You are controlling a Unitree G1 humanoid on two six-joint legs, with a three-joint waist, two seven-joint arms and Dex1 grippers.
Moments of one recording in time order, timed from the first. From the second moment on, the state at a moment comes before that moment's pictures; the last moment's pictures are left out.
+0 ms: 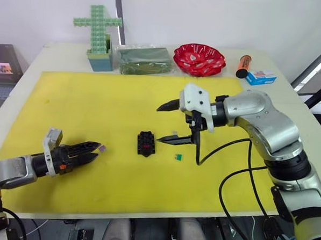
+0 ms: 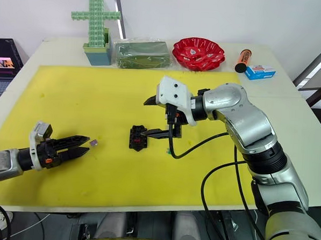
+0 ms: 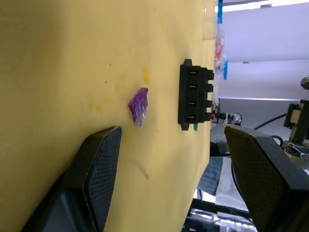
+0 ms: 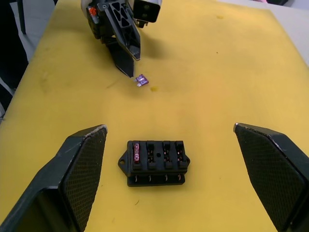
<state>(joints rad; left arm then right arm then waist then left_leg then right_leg) -0.20 0.71 0.57 0.27 -1.51 1.58 -0.28 -0.83 -0.65 0.30 -0.30 0.37 0.69 1.12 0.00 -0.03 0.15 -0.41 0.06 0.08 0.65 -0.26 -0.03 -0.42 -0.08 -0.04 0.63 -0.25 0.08</state>
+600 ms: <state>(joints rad) -0.22 0.66 0.54 0.22 -1.45 1.54 -0.27 -0.83 -0.64 0.30 -0.31 0.37 0.69 1.10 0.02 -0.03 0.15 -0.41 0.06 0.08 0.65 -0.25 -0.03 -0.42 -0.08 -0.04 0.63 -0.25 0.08</state>
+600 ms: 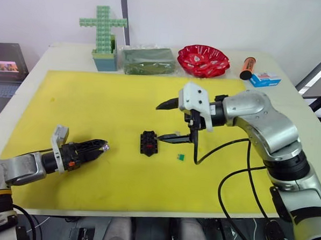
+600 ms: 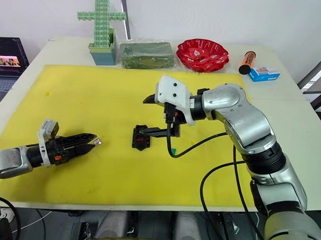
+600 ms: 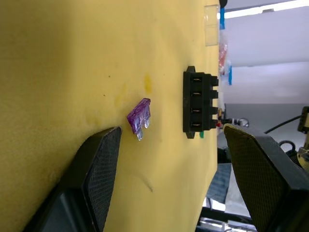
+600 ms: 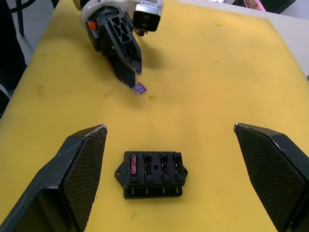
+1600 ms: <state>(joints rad) -0.22 0.63 0.51 0.16 -1.25 1.46 -0.39 -0.83 -0.63 0.30 -0.31 0.37 0.71 1.09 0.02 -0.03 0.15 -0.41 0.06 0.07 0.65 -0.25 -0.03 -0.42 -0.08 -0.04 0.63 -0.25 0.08</state>
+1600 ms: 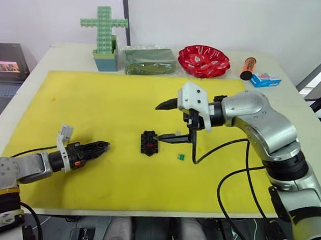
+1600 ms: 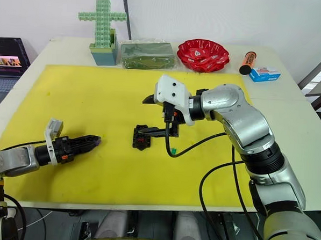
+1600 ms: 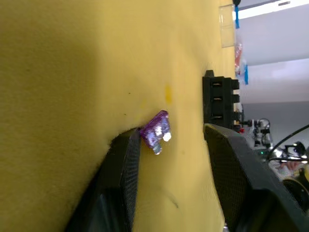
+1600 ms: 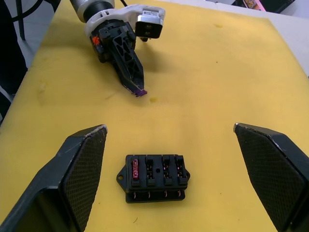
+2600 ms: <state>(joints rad) -0.20 0.63 0.49 0.13 -1.16 1.43 -0.52 -0.83 -0.63 0.30 -0.31 0.37 0.71 1.10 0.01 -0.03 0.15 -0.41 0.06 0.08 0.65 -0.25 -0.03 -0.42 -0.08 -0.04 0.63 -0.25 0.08</state>
